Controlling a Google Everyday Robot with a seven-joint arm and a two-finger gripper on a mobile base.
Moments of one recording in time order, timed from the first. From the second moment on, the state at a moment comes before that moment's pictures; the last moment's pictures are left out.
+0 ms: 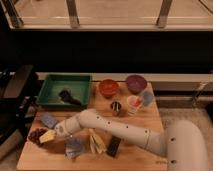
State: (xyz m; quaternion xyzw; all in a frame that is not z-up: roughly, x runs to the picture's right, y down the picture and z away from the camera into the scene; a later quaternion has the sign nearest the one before) arm -0.285 0.229 0.742 0.28 -0.59 -0.55 0.52
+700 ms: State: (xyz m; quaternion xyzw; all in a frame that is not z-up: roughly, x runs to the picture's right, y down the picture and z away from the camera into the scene) arm -0.269 0.143 0.720 0.32 -0.55 -0.58 0.51
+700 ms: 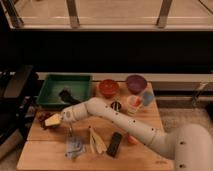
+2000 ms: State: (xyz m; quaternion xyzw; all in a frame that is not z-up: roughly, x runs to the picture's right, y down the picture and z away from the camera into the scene) arm -0.183 0.066 0.750 0.31 -0.46 -0.60 0.58
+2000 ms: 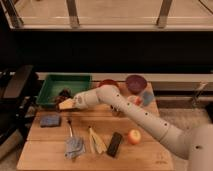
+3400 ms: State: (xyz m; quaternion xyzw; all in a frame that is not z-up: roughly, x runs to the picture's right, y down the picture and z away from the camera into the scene) arm -0.160 -0.079 0.813 0.34 -0.42 -0.57 0.62
